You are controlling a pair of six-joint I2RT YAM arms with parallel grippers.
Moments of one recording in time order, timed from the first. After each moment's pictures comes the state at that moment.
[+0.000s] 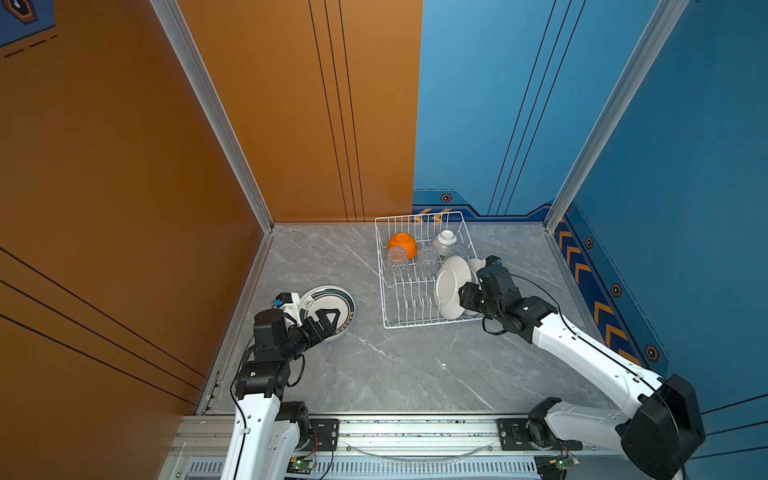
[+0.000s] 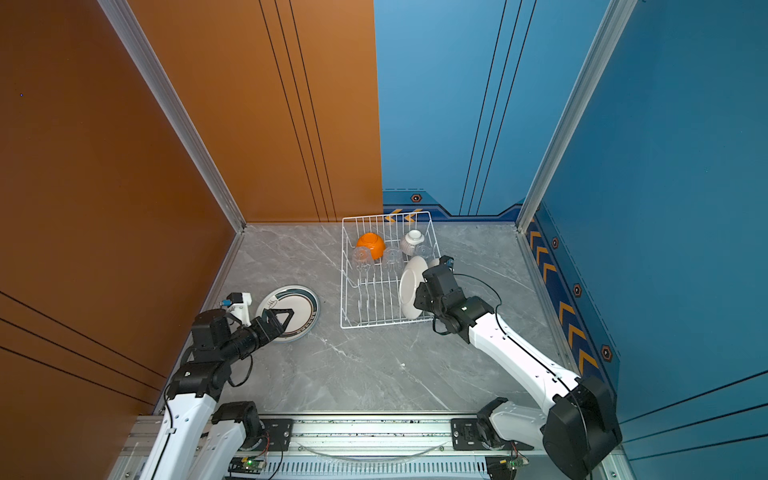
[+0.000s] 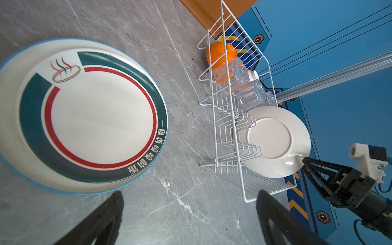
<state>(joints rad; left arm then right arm) 0.09 0.58 0.50 -0.50 0.48 -0.60 0.54 1.23 0.93 -0.46 0.17 0.68</state>
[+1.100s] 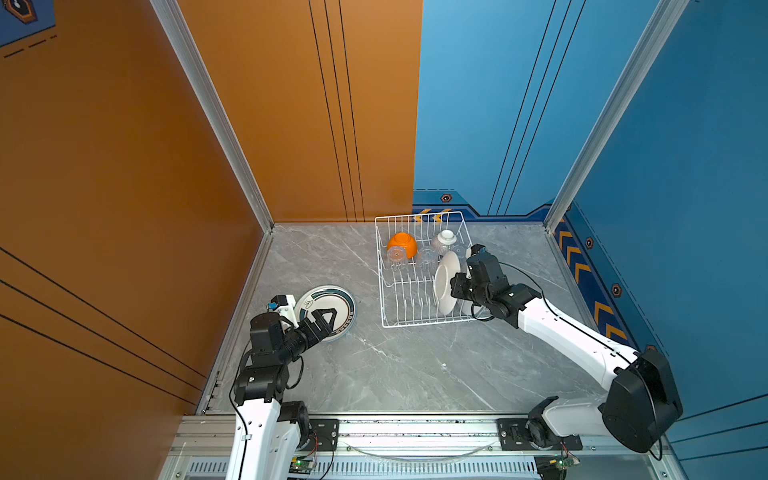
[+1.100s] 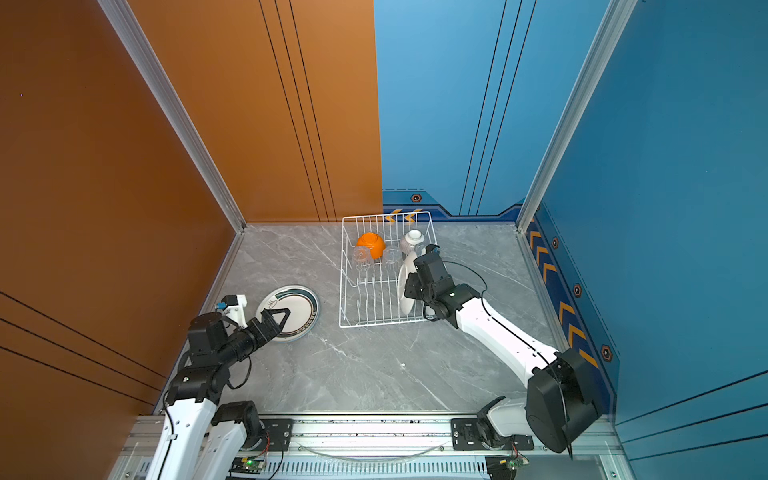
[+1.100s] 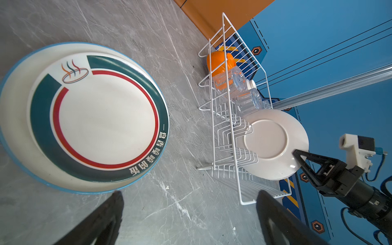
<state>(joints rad) 0.14 0.55 0.48 -0.50 0.50 -0.64 0.53 1.38 1.02 -0.36 0.10 0.62</state>
